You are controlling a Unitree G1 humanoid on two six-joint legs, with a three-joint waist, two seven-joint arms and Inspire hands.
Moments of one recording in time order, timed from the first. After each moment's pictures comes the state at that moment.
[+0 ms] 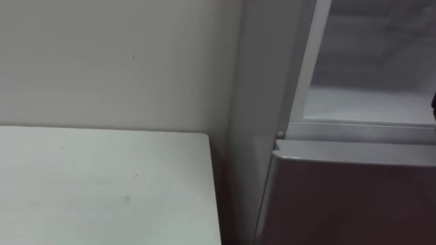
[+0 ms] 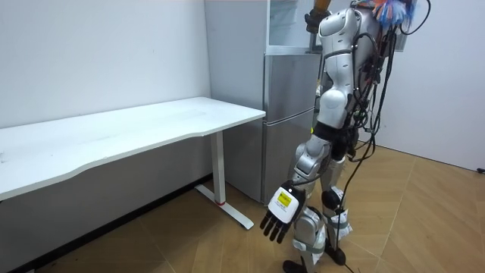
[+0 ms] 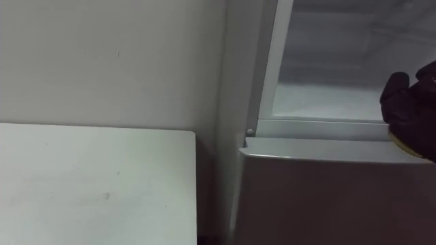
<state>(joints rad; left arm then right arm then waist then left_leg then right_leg) 0.37 0.24 0.23 1.08 0.19 -0.03 0.15 -0.01 -0.55 -0.31 -0.41 0.36 -0.09 -0.38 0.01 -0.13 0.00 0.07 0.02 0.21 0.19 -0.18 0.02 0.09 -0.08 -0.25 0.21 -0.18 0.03</state>
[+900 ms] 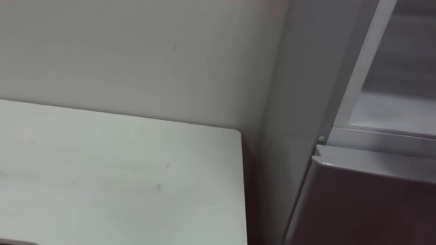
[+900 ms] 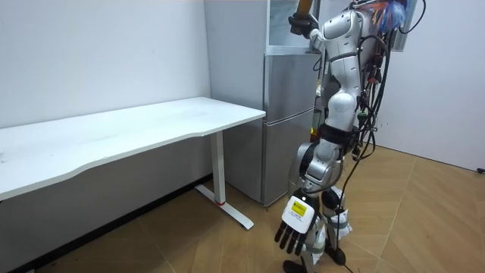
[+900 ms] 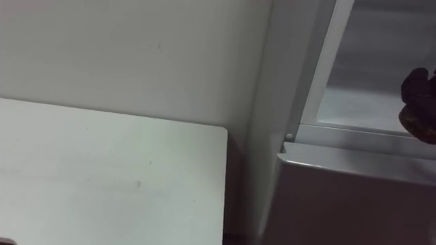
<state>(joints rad) 0.36 0.26 0.25 1.07 0.28 0.05 0.13 -0.32 -0.59 -0.29 0.04 0.60 0.00 -0.47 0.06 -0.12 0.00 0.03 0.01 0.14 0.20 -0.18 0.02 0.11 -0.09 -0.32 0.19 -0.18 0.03</state>
